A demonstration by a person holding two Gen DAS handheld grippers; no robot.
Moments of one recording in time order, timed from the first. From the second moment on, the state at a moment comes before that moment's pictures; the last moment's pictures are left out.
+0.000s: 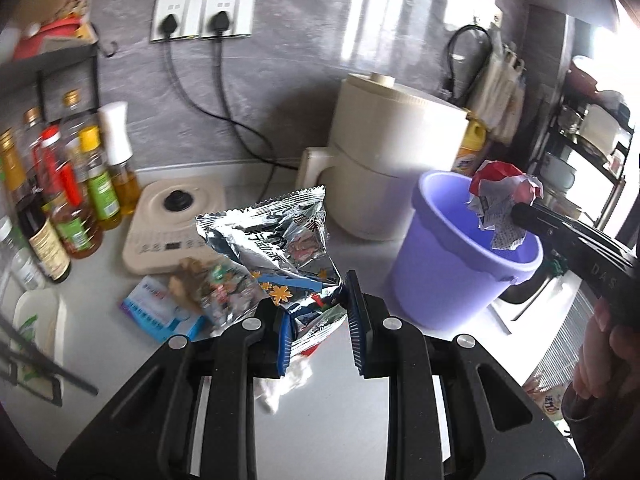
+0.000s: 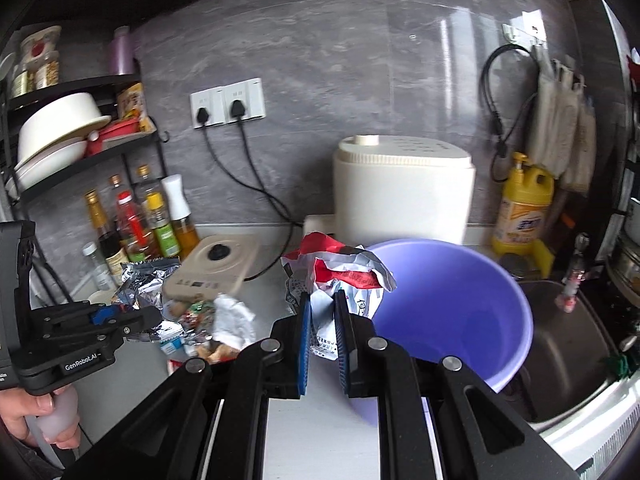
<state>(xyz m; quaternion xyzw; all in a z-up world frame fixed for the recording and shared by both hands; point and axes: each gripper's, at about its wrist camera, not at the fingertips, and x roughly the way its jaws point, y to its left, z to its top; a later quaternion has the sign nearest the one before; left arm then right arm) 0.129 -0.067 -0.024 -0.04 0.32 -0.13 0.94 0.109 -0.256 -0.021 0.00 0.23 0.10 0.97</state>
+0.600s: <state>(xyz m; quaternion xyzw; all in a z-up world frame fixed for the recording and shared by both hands) 0.192 -0.138 -0.015 0.00 0.33 -0.22 0.92 0.118 -0.291 -0.024 0.02 0.23 0.02 0.97</state>
